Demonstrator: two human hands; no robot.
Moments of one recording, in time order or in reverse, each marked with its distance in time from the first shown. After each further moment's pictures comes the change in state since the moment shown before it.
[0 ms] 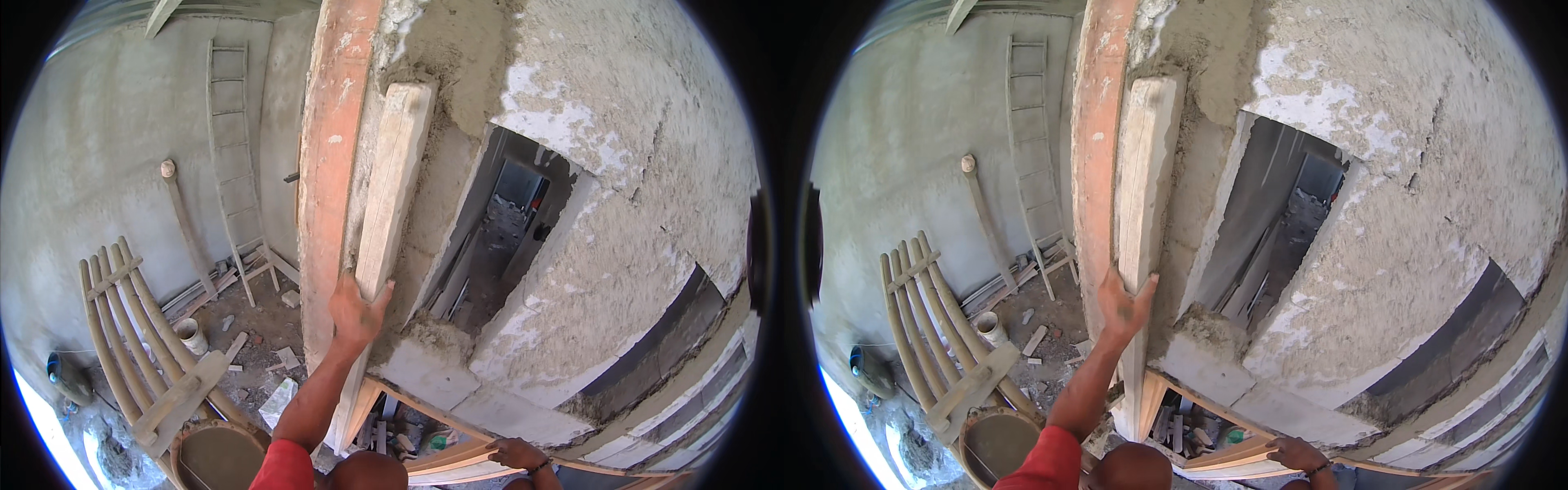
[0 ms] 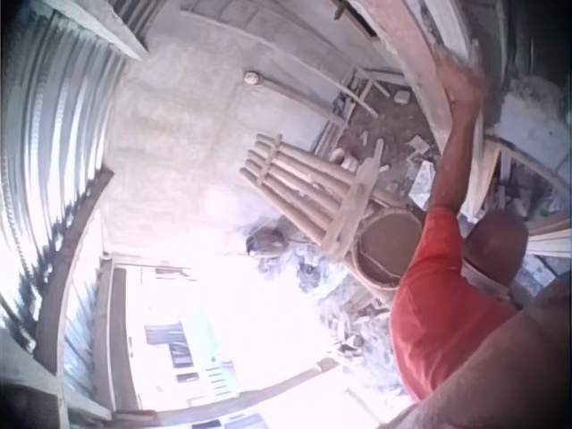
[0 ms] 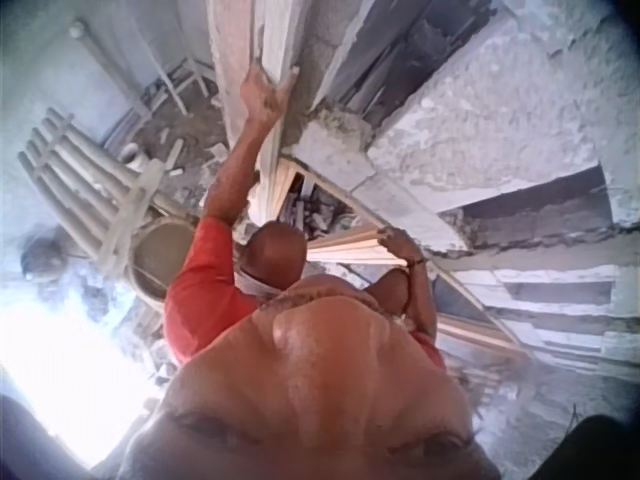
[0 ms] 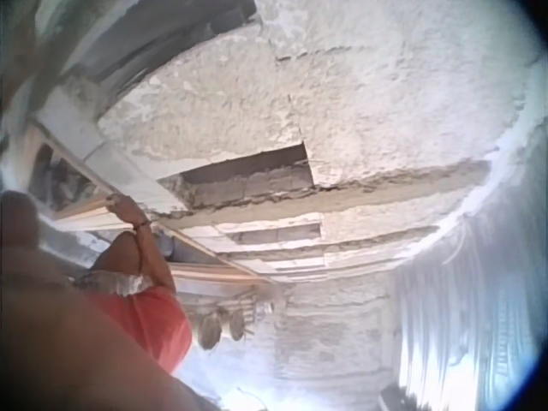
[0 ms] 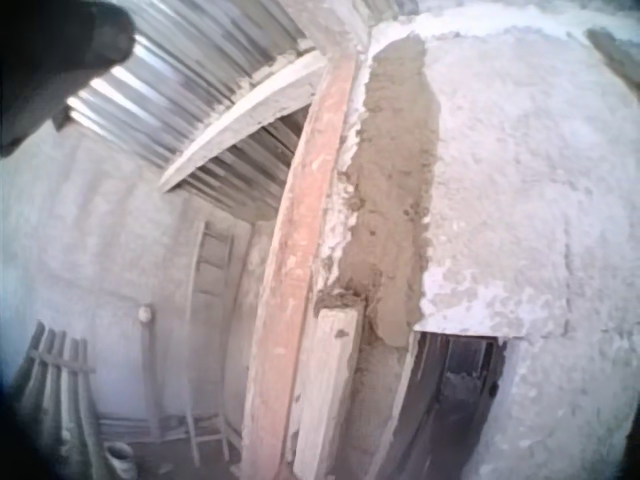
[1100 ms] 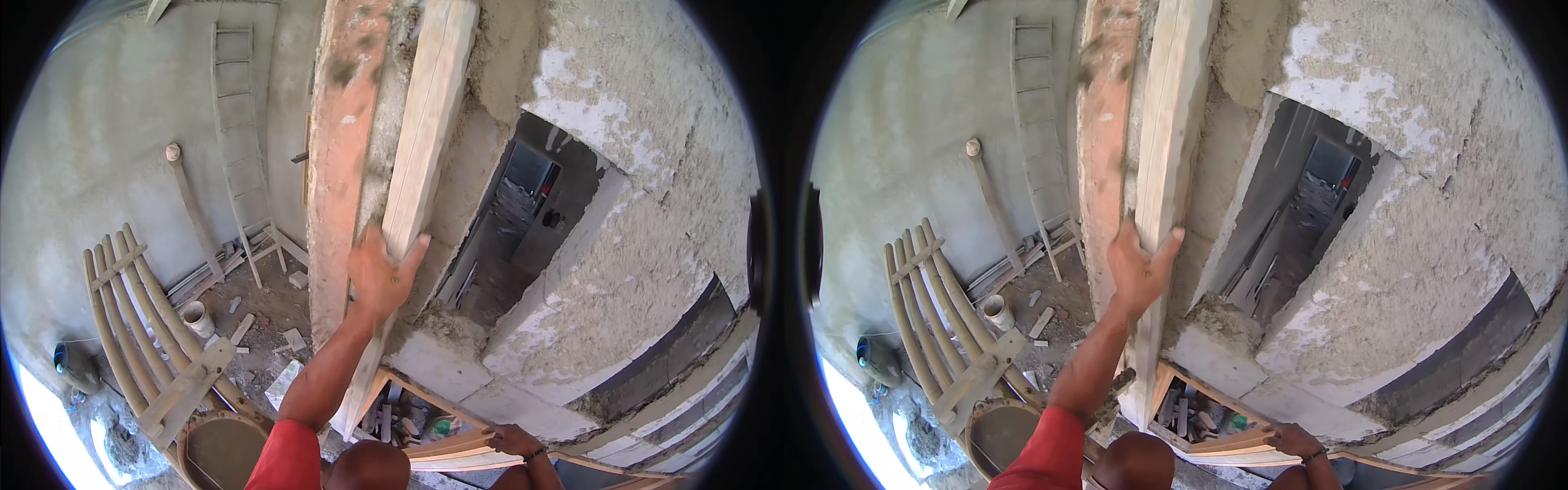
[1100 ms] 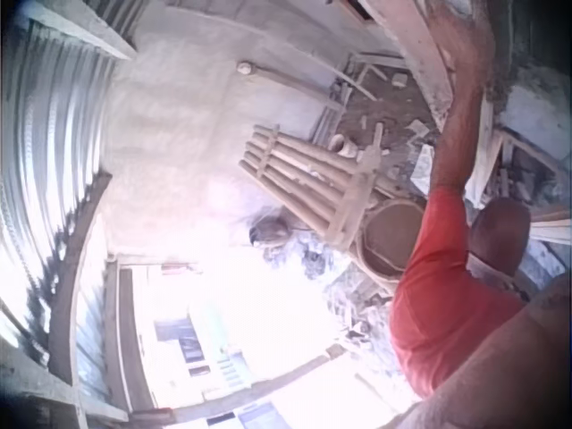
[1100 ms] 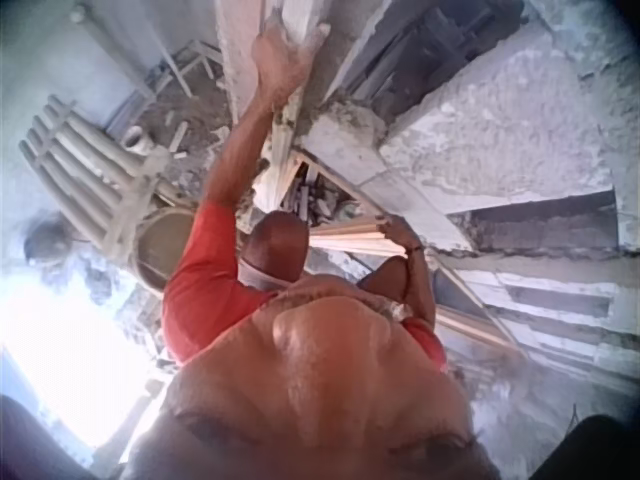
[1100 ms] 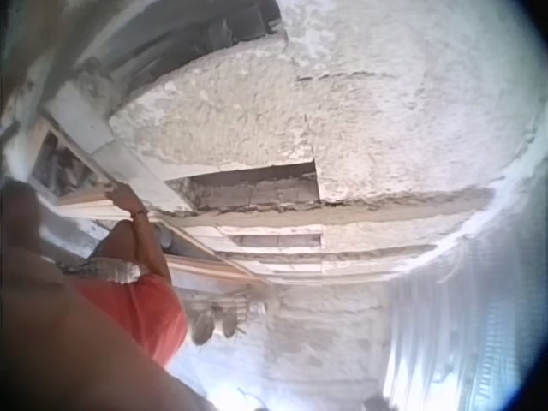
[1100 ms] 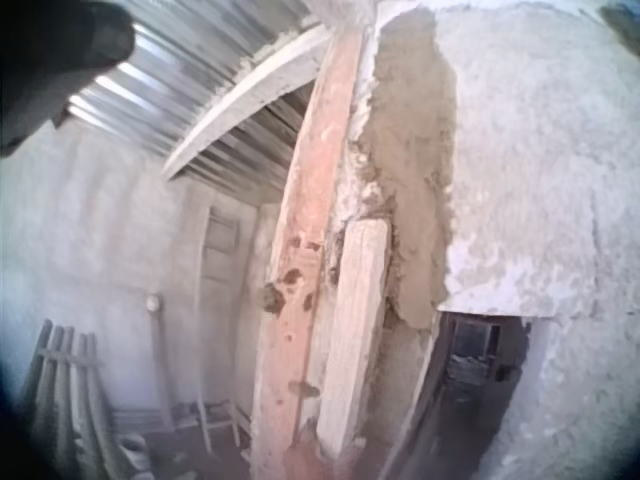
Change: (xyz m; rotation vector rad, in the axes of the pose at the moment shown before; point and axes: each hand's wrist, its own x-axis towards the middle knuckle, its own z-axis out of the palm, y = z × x) left_hand 0.057 0.046 0.003 -0.121 -0.057 -0.027; right_hand 0.036 -0.004 0.004 0.104 -0.055 0.070
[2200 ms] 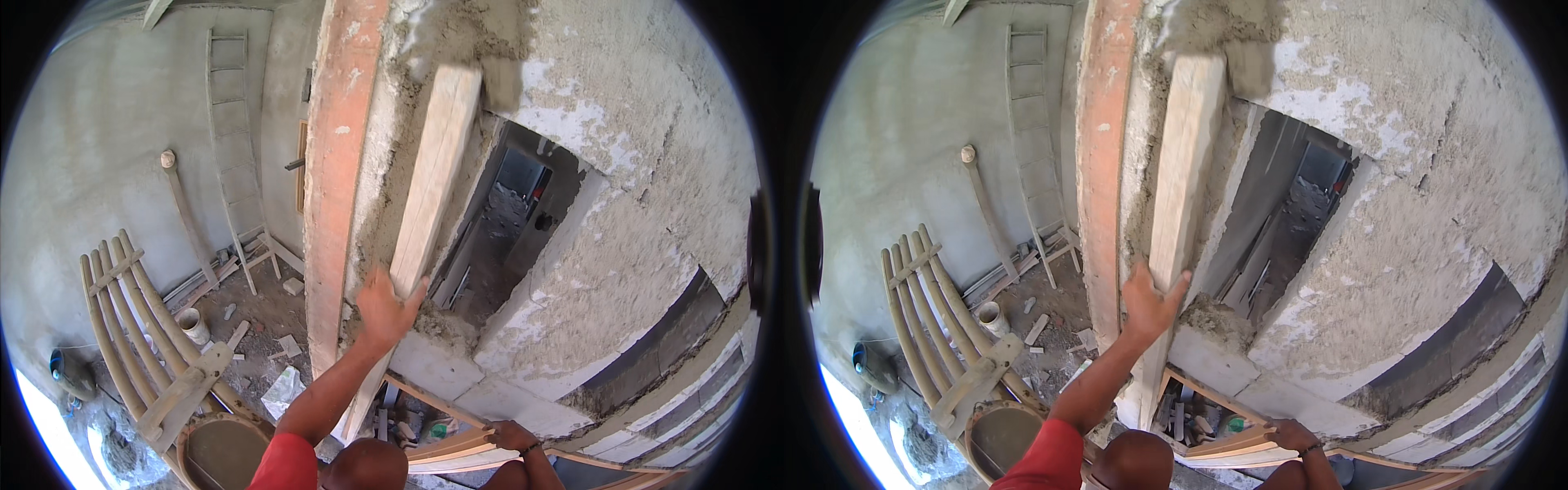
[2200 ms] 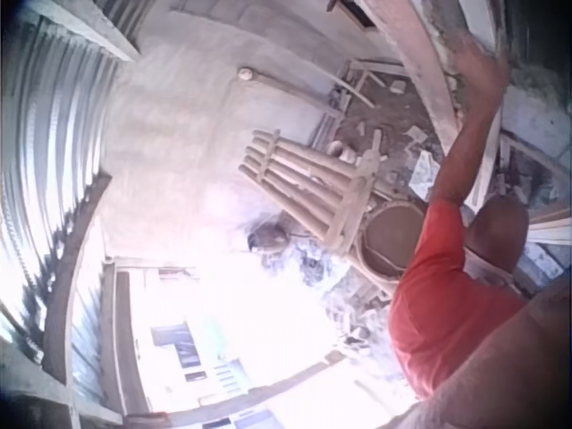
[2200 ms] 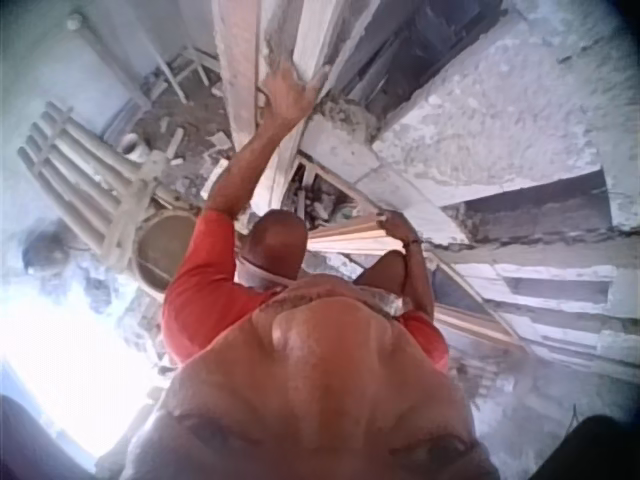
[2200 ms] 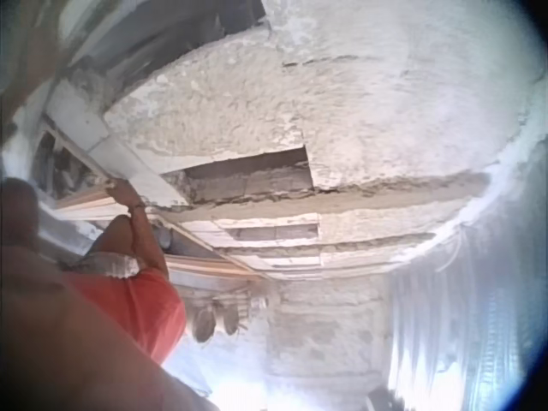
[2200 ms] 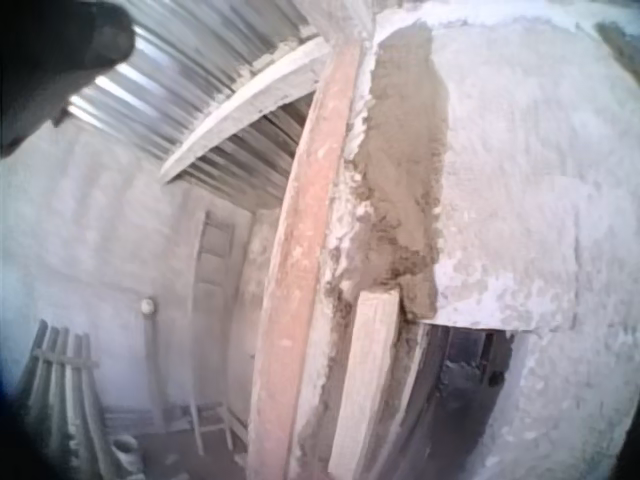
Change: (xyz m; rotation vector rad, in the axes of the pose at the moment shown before) left_hand -0.058 -0.001 0.010 0.055 -0.052 -0.009; right_hand 0.003 0.022 0.001 -0.131 0.037 -0.064
